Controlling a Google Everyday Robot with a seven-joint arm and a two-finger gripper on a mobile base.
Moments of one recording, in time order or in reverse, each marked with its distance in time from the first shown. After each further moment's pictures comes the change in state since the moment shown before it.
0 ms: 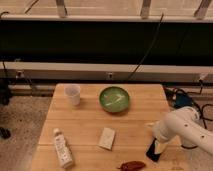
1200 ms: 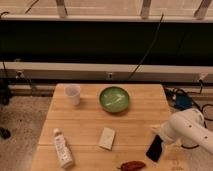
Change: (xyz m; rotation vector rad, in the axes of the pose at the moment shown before) arm 0.036 0.015 0.014 -0.041 0.028 -0.127
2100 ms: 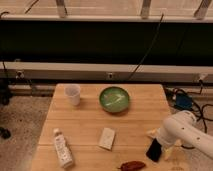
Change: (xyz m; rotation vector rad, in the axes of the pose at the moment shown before) arm -0.008 0.017 0.026 -0.104 0.022 -0.181
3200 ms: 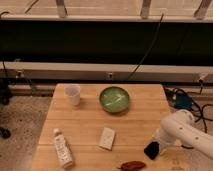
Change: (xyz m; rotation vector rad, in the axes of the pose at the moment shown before) arm -0.008 0.002 -0.030 0.012 0.039 -0.043
